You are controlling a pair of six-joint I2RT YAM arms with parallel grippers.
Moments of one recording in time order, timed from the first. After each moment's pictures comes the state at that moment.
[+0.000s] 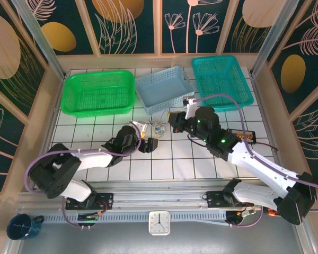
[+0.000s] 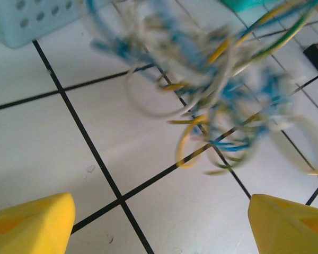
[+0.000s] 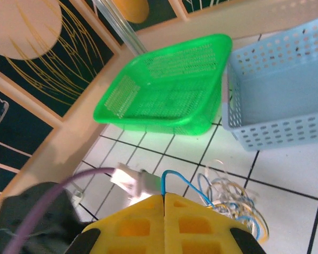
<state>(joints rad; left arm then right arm) -0.71 1.44 0.47 0.43 0.12 -0.38 0.78 1.06 0.83 -0.05 -0.07 0.55</state>
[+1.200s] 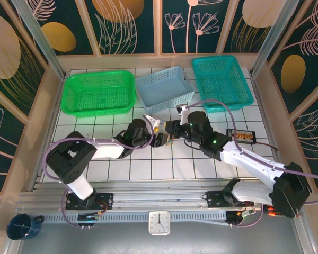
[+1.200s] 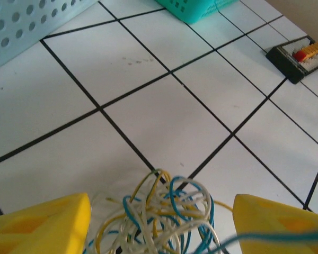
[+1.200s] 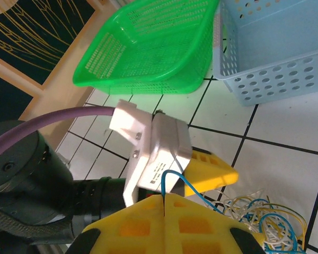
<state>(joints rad) -0.74 1.68 0.67 0.51 0.22 -0.29 0.78 1.15 0.74 0.02 -0.13 0.58</state>
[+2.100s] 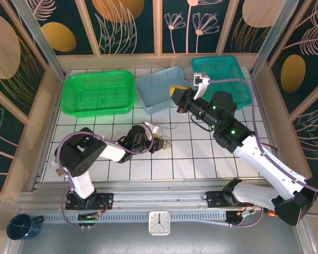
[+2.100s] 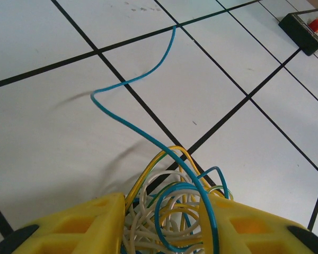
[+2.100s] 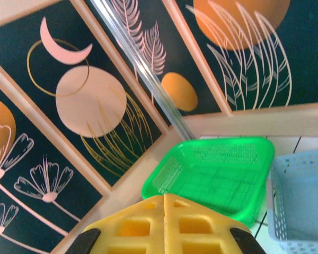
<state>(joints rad) -0.74 1.78 0.57 0.67 0.25 -0.34 0.71 1.07 1.08 0.05 -0.13 0.54</state>
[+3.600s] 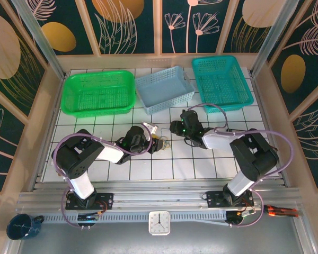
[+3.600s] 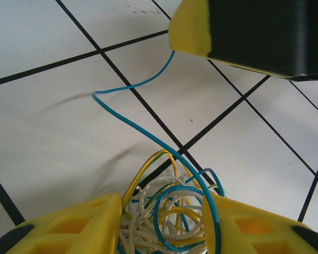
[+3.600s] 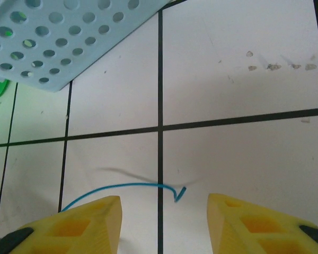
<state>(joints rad) -0.74 1.75 0.54 0.67 0.25 -0.35 0.61 1.62 0.72 0.16 0.03 0.71</state>
